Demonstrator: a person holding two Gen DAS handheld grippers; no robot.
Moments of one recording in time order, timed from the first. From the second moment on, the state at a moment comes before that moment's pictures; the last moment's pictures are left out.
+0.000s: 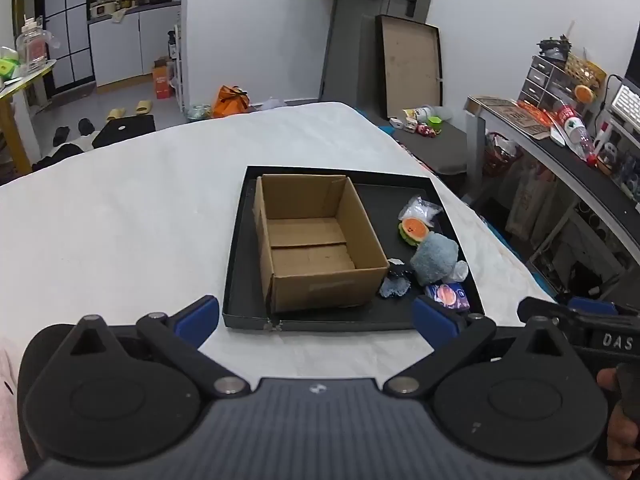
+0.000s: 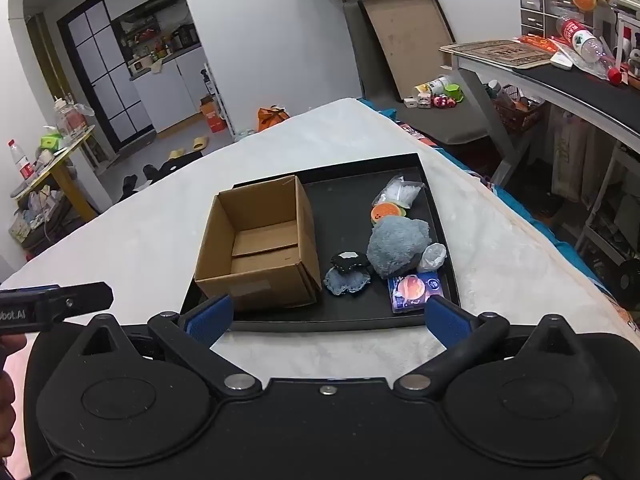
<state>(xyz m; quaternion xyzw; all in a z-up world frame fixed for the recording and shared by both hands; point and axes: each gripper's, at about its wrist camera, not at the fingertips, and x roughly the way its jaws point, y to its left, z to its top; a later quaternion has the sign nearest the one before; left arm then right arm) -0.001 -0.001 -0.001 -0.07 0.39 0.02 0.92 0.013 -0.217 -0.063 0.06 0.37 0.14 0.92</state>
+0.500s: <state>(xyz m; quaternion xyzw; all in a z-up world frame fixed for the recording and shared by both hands) -0.003 -0.003 0.001 -0.07 0.39 0.03 0.92 0.012 -0.215 -0.064 0.05 0.38 0.12 0.91</state>
